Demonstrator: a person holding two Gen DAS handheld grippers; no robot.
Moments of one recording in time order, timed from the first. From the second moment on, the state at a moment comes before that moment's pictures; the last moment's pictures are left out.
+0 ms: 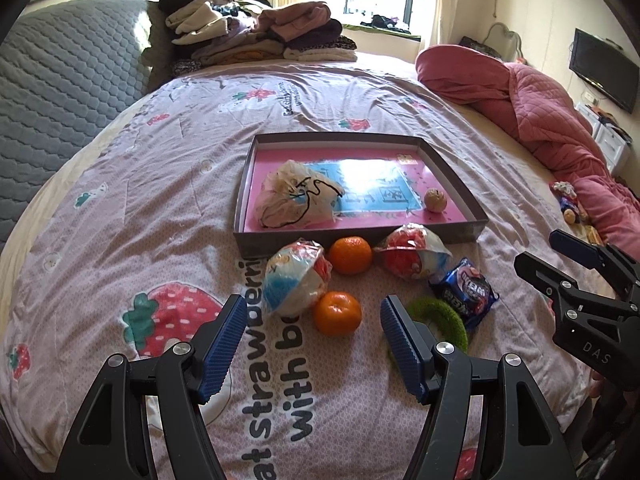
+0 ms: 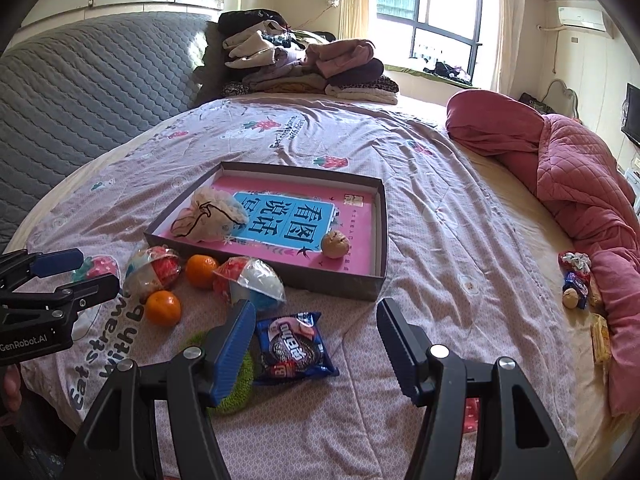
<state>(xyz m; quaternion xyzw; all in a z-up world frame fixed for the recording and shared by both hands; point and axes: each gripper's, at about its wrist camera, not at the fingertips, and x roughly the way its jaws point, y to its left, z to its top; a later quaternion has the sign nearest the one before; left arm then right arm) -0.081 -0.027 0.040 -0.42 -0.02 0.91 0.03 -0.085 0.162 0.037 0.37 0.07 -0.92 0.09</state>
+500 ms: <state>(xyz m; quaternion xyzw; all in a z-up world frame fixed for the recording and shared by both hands) -0.067 -0.010 0.016 -0.44 -0.01 0.90 0.04 -0.073 0.165 0.016 0.38 0.08 -0.92 0.09</state>
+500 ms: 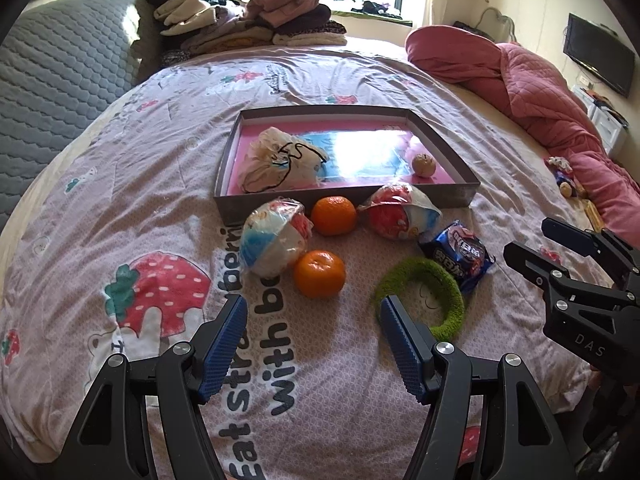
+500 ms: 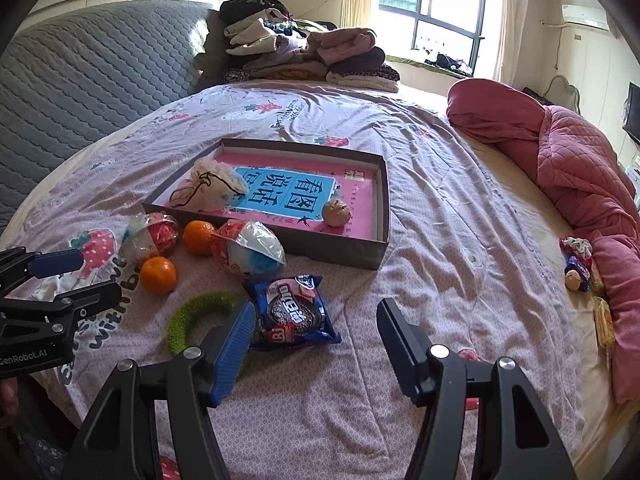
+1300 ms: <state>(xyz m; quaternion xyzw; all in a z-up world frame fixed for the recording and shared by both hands) -0.073 0.022 -0.012 -0.47 0.00 0.88 0.06 -0.076 0.164 -0.014 0.40 0.10 -0.90 0.12</state>
